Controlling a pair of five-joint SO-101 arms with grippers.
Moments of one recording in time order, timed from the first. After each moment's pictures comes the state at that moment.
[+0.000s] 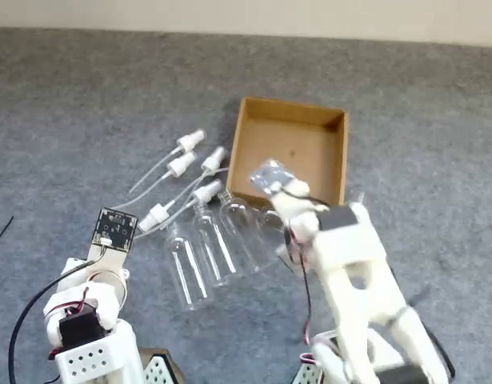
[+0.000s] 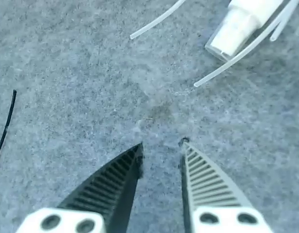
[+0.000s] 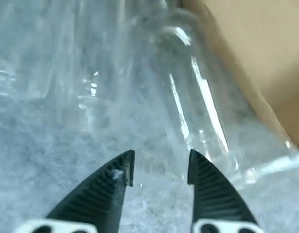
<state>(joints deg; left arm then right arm) -26.2 -103.6 96.0 71.1 -28.3 -19.2 -28.7 46.6 68.6 31.7</state>
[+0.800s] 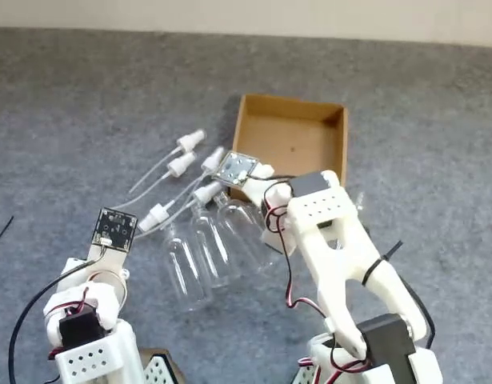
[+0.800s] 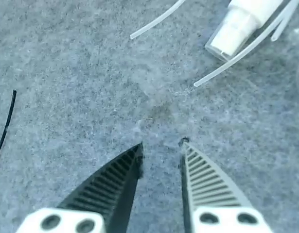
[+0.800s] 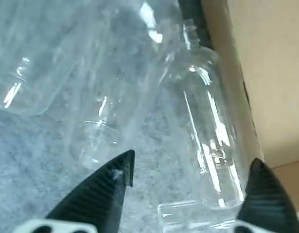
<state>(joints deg) -26.2 -103.6 96.0 71.1 -28.3 -23.3 -14.2 33.6 68.4 43.3</state>
